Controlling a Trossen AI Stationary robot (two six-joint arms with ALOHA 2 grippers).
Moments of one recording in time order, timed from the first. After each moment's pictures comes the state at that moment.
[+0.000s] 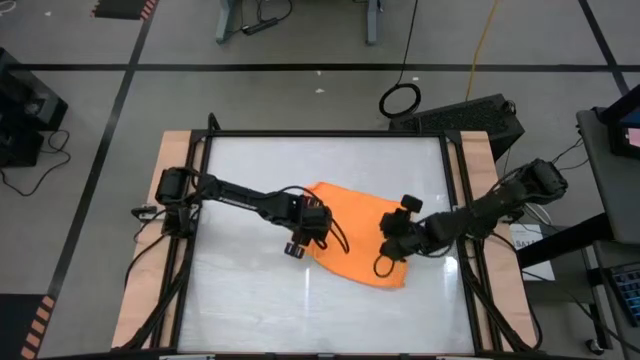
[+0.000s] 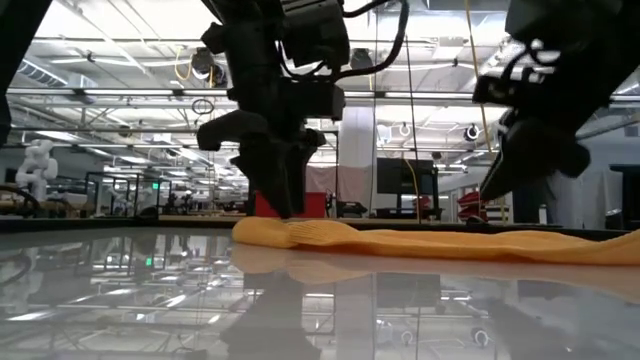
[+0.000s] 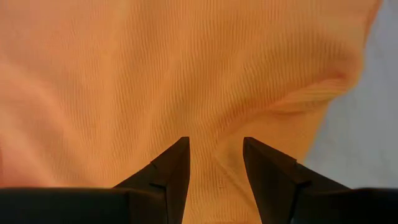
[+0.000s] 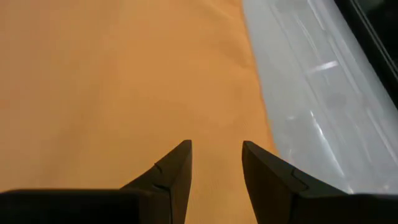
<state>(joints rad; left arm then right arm) -0.05 1.92 1.32 -0.66 -0.05 0.35 0.35 1.38 0.65 -0.53 0.68 0.60</state>
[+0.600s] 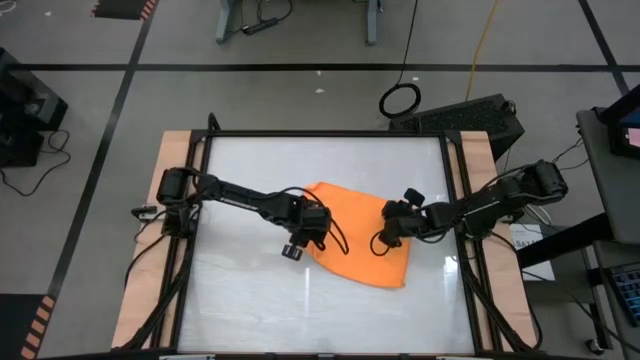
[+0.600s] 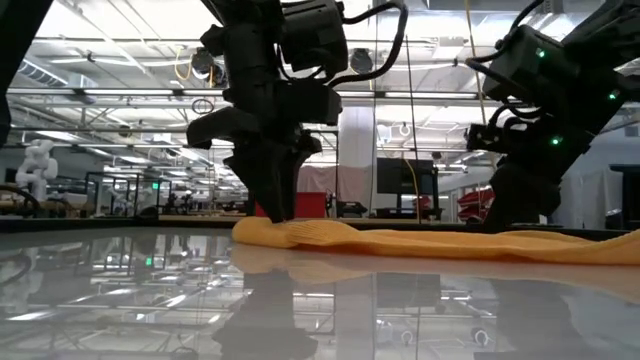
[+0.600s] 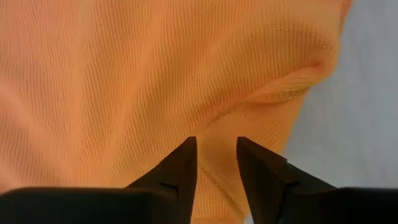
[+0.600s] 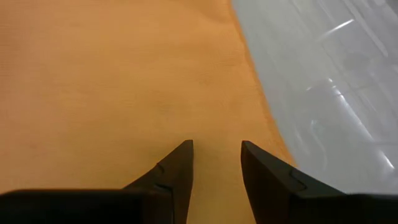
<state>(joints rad) -0.05 1.92 1.32 -0.69 0.00 0.34 0.16 1.38 0.47 -0.26 0.57 0.56</state>
